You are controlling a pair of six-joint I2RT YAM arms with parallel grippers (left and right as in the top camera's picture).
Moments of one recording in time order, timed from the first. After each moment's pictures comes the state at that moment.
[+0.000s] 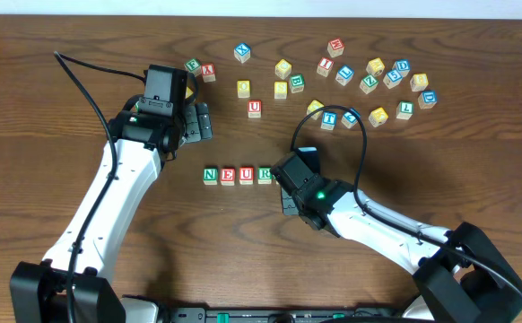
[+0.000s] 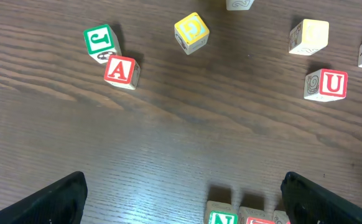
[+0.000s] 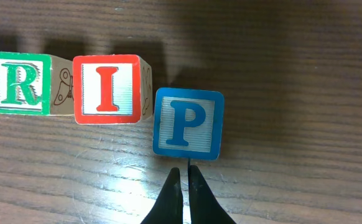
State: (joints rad) left arm -0.21 1.52 1.21 -0.73 -0.16 -0.33; right arm 0.76 1.65 0.86 -0.40 0.22 0.62
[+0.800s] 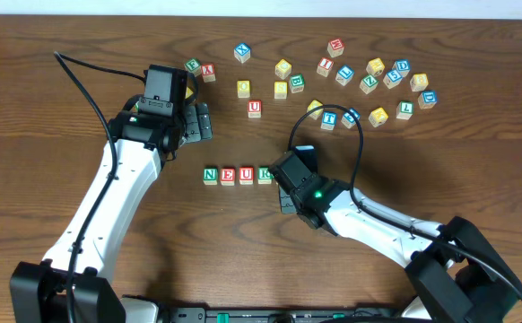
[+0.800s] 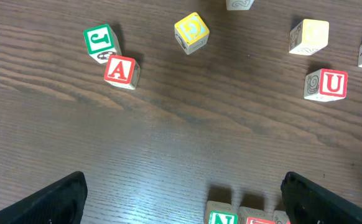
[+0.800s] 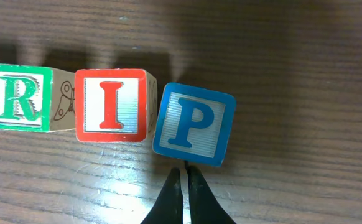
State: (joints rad) left arm -0.21 1.52 1.21 -0.73 -0.16 -0.33; right arm 0.75 1.68 0.86 -0.35 0.23 0.60
